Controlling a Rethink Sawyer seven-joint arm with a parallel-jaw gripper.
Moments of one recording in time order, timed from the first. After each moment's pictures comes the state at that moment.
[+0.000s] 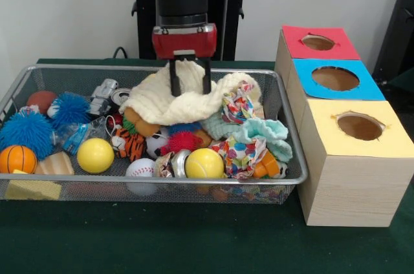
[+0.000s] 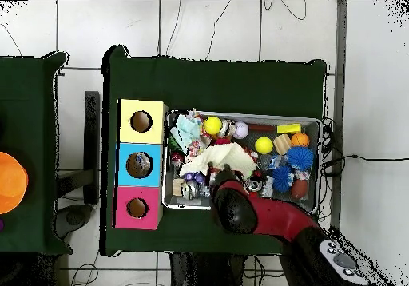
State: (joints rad) arm -0.64 -0.69 0.27 2.05 -0.28 0.00 1.67
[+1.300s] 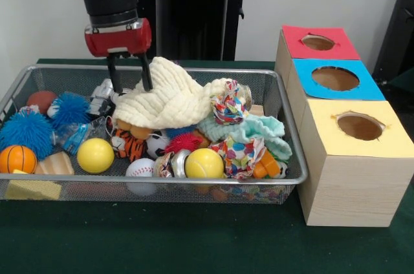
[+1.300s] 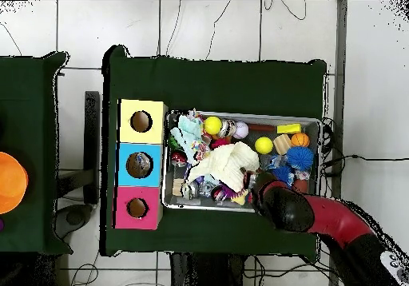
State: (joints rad) arm -0.98 -0.64 0.49 1.97 -0.48 0.24 1.67
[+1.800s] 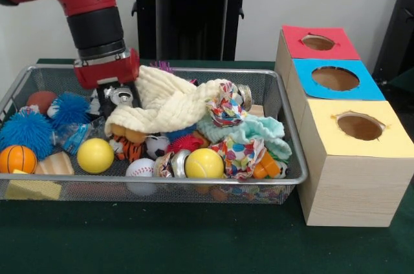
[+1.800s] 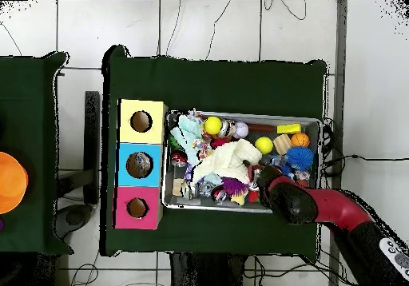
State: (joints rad) arm -1.14 -0.44 0.65 1.84 -0.73 0.24 1.65
